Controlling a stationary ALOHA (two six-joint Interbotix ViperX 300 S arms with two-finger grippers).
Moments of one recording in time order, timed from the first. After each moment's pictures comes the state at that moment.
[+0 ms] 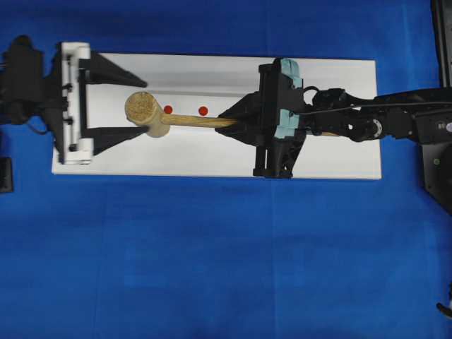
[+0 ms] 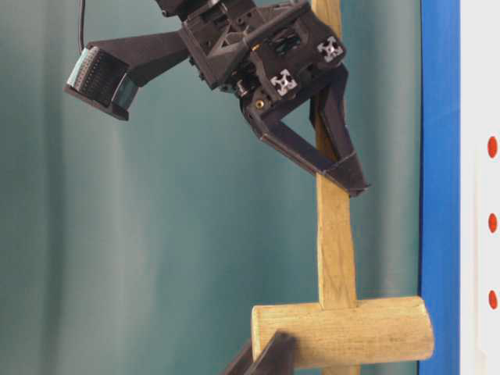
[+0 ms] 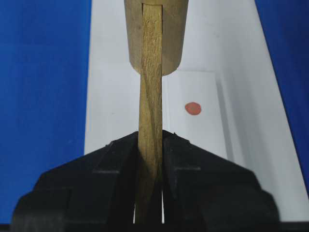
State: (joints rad) left arm 0.10 -0.44 1.03 -0.02 -0.37 0.10; right arm -0.02 -0.11 0.67 0.86 -0.14 -0.74
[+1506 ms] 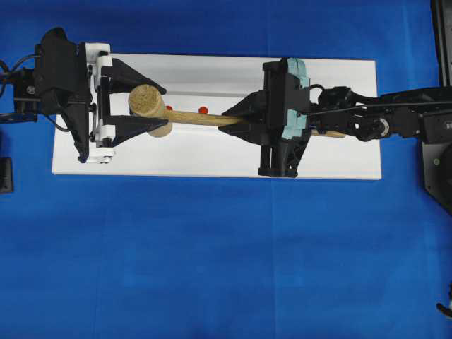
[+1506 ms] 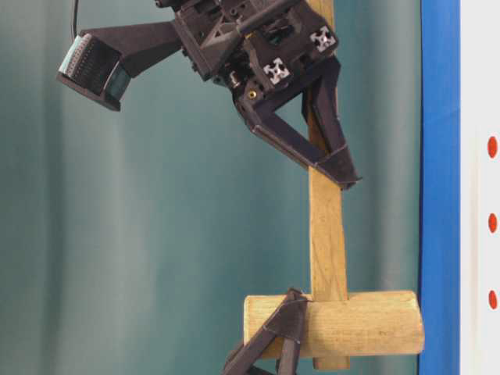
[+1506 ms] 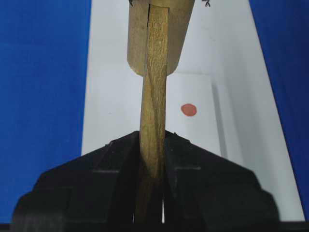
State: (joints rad) left arm 0.11 -0.37 0.97 -0.02 -0.31 0.01; right arm -0.03 -0.13 0.69 0.83 -0.14 -0.74
